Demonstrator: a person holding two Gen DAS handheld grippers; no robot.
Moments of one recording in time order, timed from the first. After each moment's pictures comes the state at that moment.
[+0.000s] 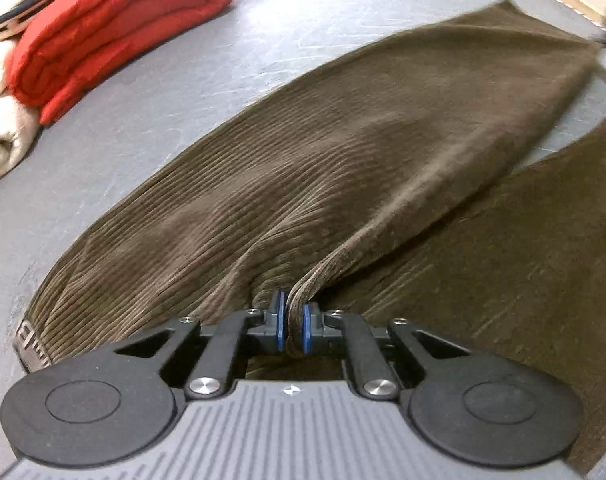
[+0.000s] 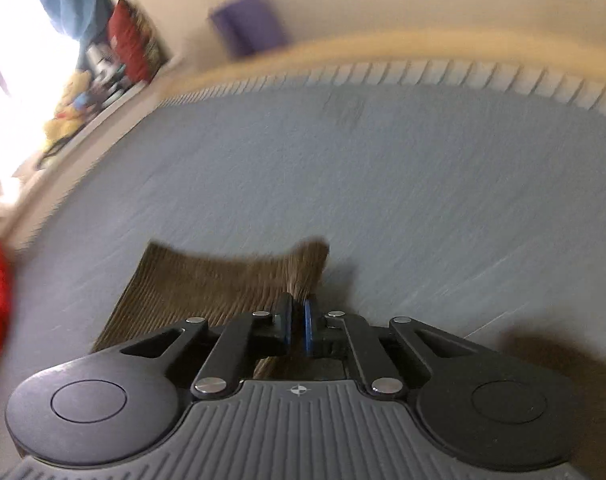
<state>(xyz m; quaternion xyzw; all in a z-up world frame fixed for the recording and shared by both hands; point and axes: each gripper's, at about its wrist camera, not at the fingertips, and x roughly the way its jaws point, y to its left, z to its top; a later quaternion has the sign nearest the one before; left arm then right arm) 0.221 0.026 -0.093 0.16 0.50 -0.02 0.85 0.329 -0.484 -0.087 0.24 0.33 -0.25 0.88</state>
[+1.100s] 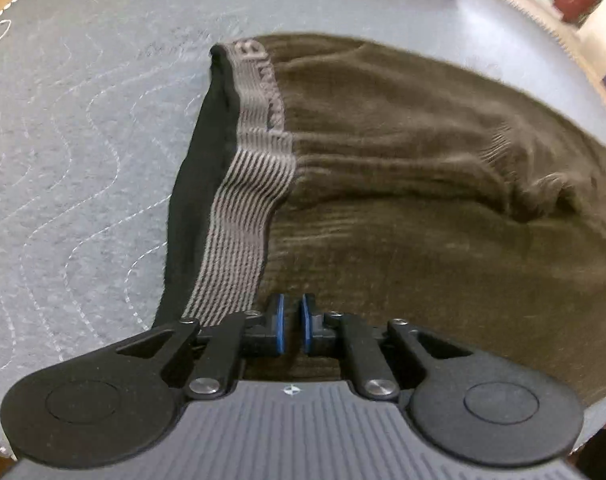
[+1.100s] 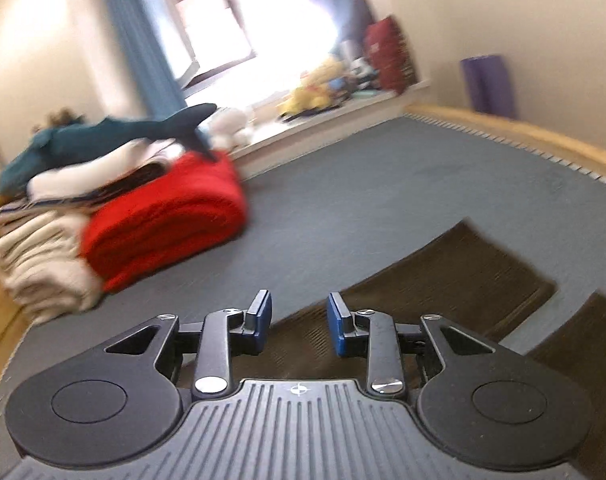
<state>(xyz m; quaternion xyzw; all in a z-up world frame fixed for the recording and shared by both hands) 0.075 0.266 -0.083 -0.13 0.54 0.08 0.83 0.166 -0.275 0.082 0.16 0.30 0.08 0.94</state>
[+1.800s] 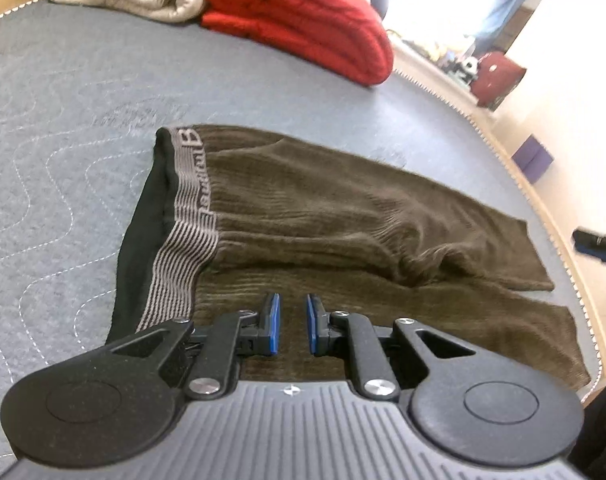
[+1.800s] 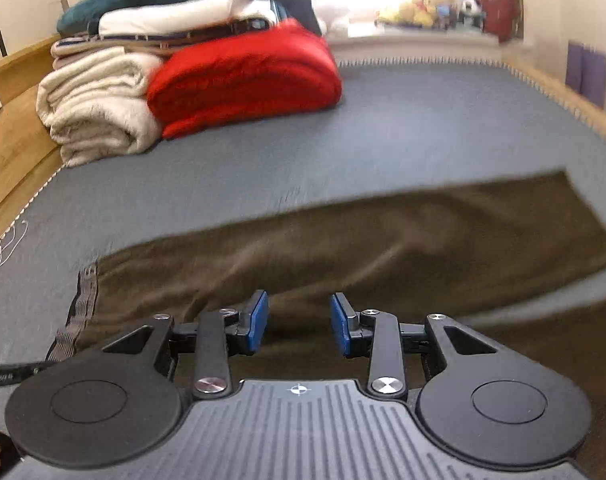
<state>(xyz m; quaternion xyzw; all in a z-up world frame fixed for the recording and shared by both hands) 0.036 0.262 -0.045 -0.21 0.40 0.00 0.89 0.122 -0.135 0.063 0.02 0.41 0.17 0.90</state>
